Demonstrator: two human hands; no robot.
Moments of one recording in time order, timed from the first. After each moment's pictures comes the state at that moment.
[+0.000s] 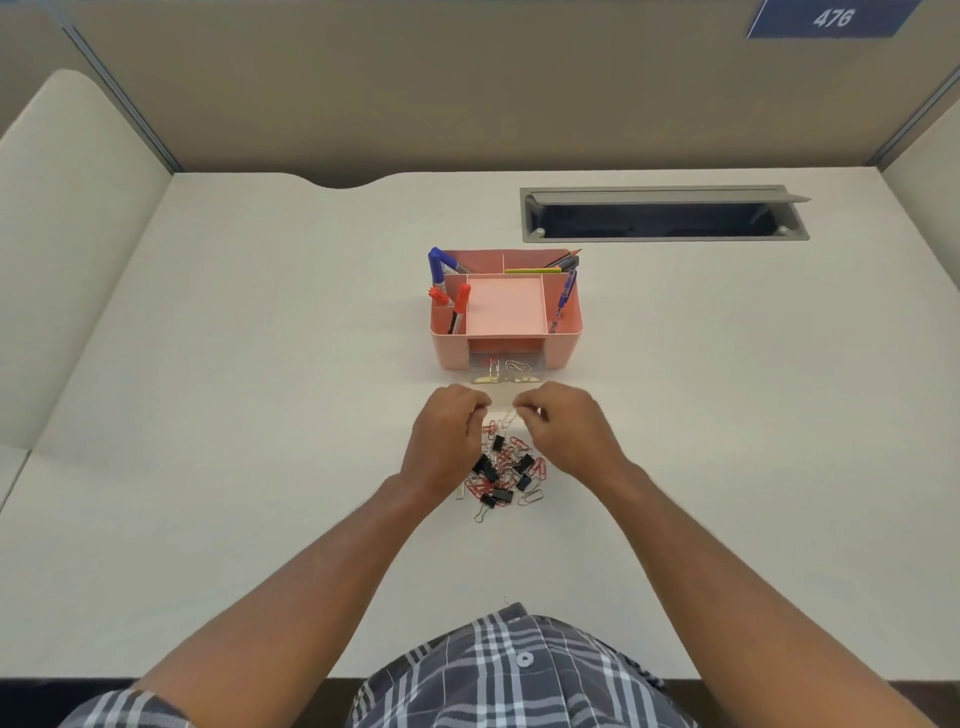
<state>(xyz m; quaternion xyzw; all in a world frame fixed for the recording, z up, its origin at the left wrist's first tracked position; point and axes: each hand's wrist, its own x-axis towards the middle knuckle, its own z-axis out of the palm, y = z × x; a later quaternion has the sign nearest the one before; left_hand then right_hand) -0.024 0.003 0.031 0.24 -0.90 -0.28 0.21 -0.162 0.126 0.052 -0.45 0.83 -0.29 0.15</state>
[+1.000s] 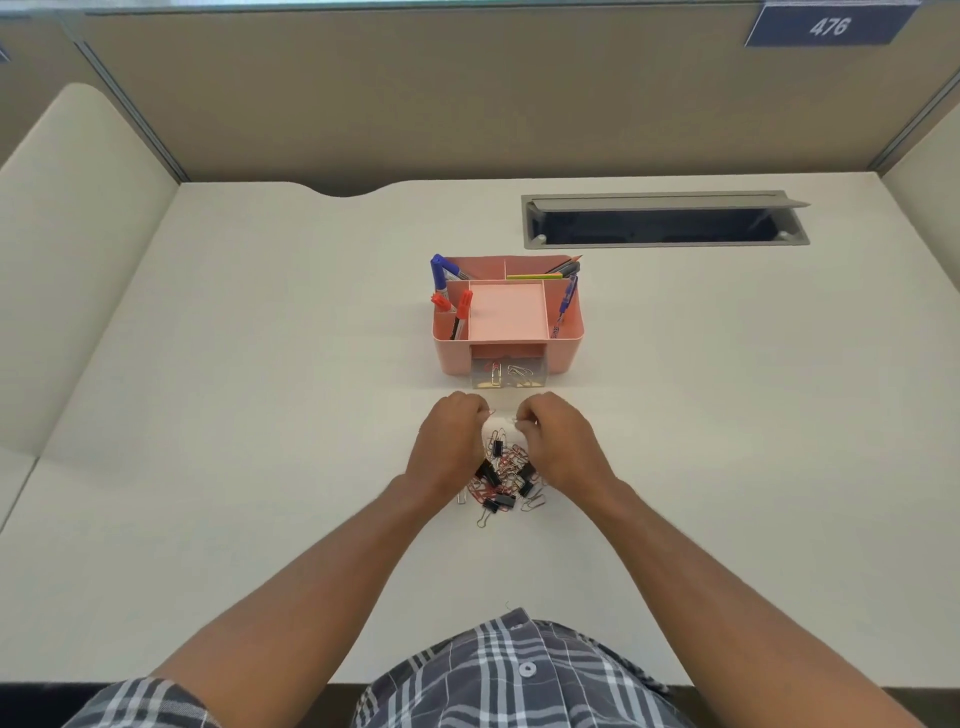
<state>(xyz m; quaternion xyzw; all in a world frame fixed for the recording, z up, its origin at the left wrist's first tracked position) -0.032 0.002 0.033 0.28 -0.91 -0.27 0.14 -0.151 0.123 0.032 -0.42 0.84 -0.30 0.16</state>
